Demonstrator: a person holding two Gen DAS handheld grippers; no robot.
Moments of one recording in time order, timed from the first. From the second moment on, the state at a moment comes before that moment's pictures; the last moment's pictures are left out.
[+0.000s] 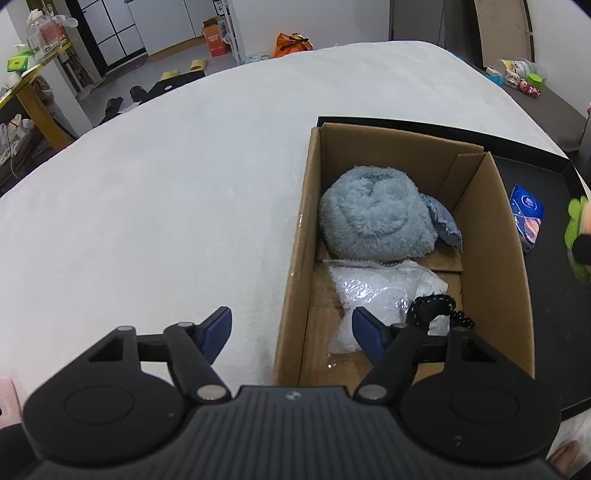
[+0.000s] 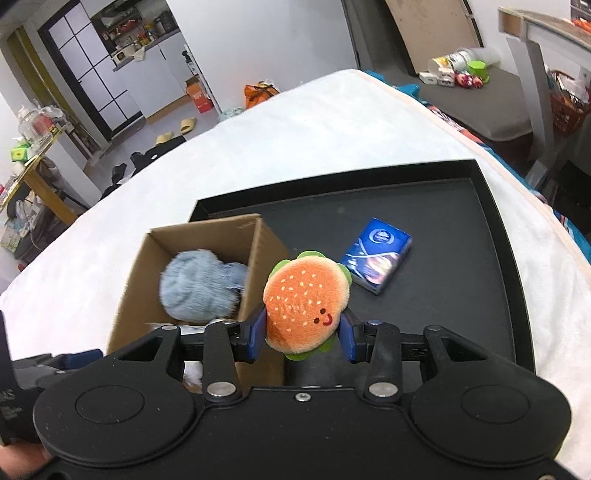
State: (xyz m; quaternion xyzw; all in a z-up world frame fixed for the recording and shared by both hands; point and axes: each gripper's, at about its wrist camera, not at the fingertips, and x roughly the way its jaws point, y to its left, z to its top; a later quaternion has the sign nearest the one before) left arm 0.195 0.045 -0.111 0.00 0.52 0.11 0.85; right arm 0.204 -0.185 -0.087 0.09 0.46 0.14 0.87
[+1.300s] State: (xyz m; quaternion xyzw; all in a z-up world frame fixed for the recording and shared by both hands) left arm 0.206 0.078 -0.127 -0.06 0.54 0.03 0.84; right arm 0.207 -0.092 -0.078 0.08 0.46 0.13 0.87
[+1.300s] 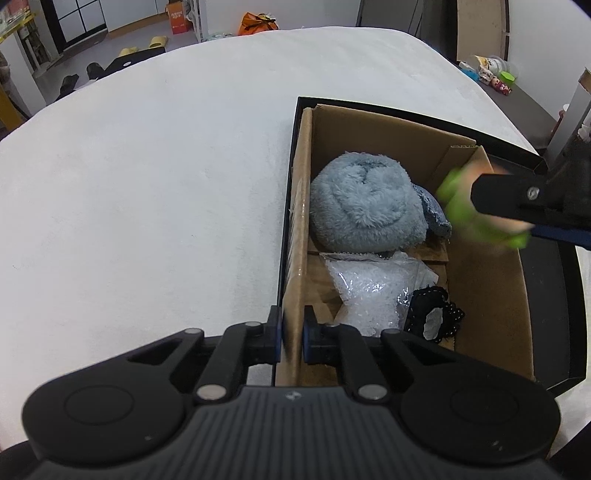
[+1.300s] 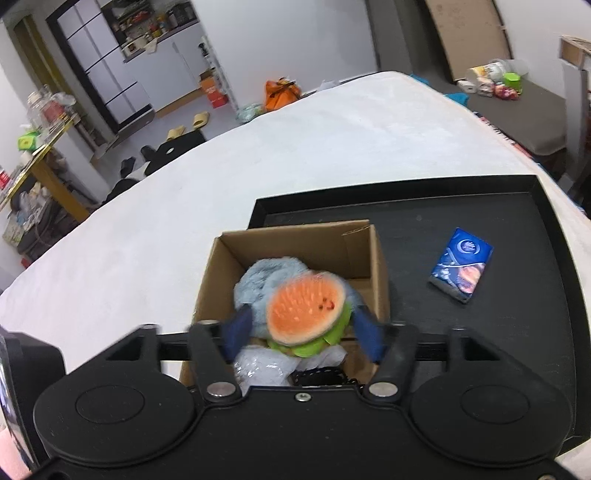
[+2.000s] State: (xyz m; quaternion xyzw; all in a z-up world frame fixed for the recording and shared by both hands) left arm 0.209 0.069 -0.115 -0.05 0.55 0.05 0.83; right arm 0.210 -0.167 -0.099 0.12 0.47 0.08 0.87
